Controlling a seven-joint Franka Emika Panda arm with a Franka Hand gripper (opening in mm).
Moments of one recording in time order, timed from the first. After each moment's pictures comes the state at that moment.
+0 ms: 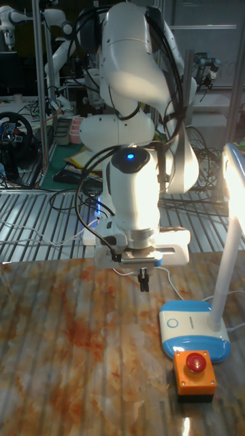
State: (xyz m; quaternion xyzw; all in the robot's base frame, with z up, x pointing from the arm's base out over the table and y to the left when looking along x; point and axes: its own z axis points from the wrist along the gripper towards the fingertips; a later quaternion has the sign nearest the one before) arm 0.534 0.064 0.172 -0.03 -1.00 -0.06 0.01
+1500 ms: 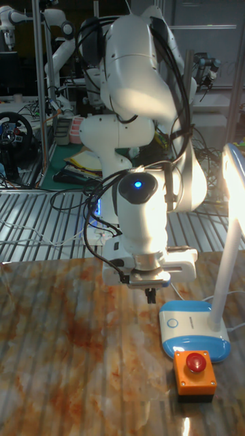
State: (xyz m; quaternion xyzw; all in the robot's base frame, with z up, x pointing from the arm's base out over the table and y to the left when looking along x) arm 0.545 0.078 0.143 -0.02 -1.00 -0.06 0.06
